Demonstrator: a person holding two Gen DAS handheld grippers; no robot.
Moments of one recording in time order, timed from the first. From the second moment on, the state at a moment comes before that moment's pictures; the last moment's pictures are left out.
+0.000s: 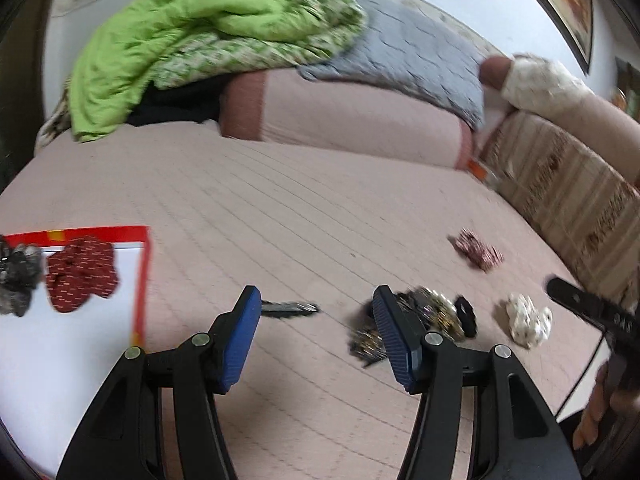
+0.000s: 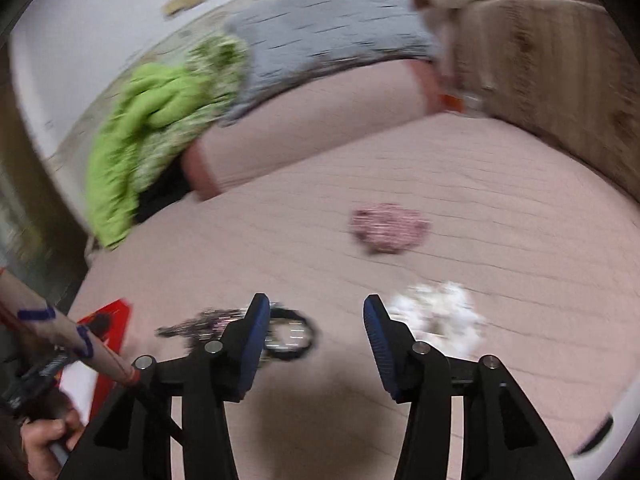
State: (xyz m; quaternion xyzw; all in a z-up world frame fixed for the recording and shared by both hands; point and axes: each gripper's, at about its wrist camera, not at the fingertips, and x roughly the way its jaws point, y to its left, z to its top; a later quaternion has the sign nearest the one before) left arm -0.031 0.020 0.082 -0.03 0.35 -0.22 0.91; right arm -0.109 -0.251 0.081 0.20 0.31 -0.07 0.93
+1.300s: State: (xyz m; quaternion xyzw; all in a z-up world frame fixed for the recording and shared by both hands) left arm -0.026 -0.045 0.054 0.03 0.41 -0.31 0.86; right arm -0.073 -0.270 0.044 0.31 0.35 0.01 0.89
